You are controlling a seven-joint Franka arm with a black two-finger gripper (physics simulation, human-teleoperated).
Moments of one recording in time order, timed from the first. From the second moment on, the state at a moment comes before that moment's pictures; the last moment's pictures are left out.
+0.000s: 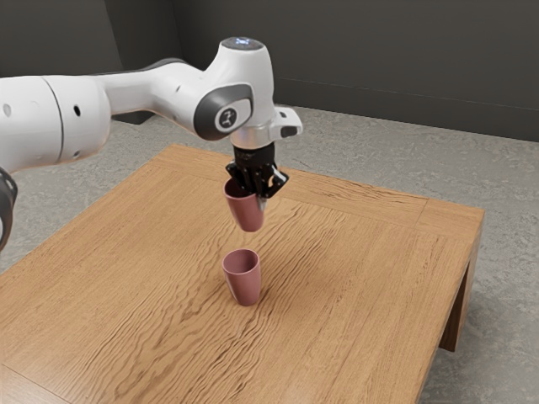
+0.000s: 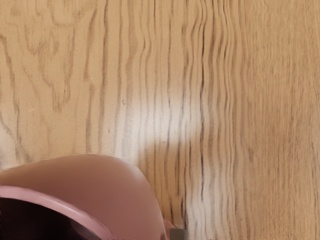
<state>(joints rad) -0.05 0.37 -0.20 -1.53 0.16 1.93 -0.28</state>
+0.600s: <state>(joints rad) -0.08 0.28 -0.20 -1.63 0.16 1.93 -0.33</state>
